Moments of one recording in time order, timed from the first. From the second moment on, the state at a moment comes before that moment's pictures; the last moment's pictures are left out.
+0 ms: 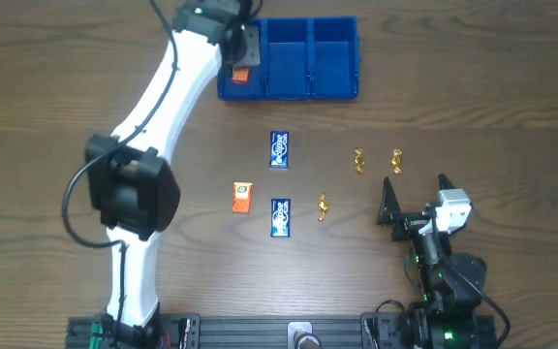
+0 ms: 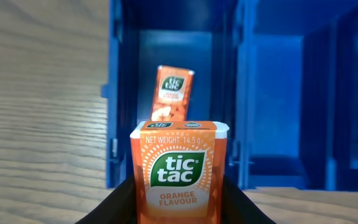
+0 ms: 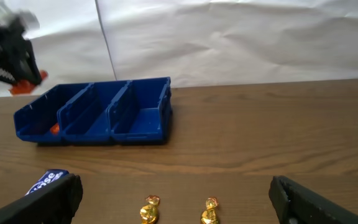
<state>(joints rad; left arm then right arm) -0.38 2.24 2.13 -1.00 -0.11 -0.38 0.03 0.01 0.01 -0.07 -0.07 0.10</state>
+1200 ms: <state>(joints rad) -0.77 1.50 1.30 -0.89 -0.32 -0.60 0.03 0.01 0.01 -0.07 -0.08 0.10</state>
